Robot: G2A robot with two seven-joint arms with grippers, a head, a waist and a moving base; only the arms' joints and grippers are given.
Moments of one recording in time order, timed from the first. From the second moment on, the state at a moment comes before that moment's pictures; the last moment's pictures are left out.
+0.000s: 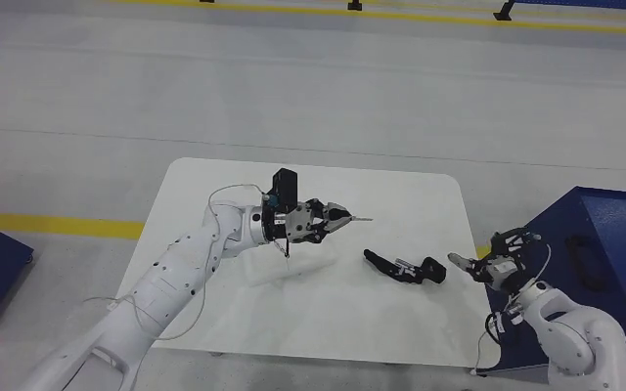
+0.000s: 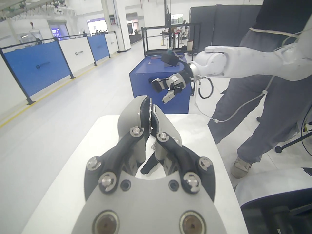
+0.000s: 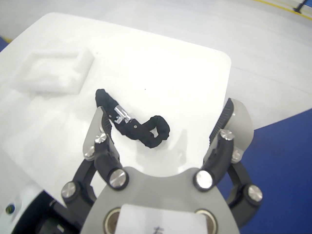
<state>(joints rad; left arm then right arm) 0.50 -1.27 -0.64 -1.01 1.24 -1.00 0.66 -1.53 -1.08 1.91 -1.75 -0.98 -0.62 0.55</state>
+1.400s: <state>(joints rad) 0.50 -1.27 -0.64 -1.01 1.22 -1.00 0.65 -0.68 -0.85 0.86 -1.00 -0.63 -1.01 0.81</state>
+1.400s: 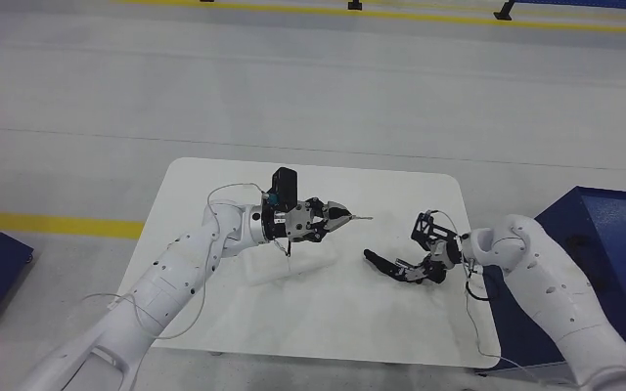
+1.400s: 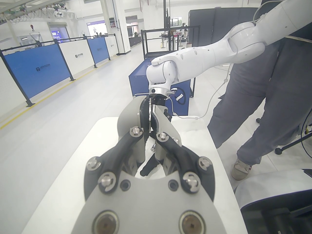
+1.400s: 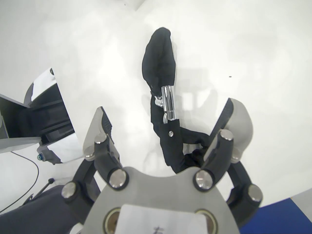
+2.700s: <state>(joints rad) 0.50 -1.27 -0.64 -1.01 1.22 -1.00 0.65 -0.45 -0.92 0.32 -0.71 -0.66 -1.01 0.42</state>
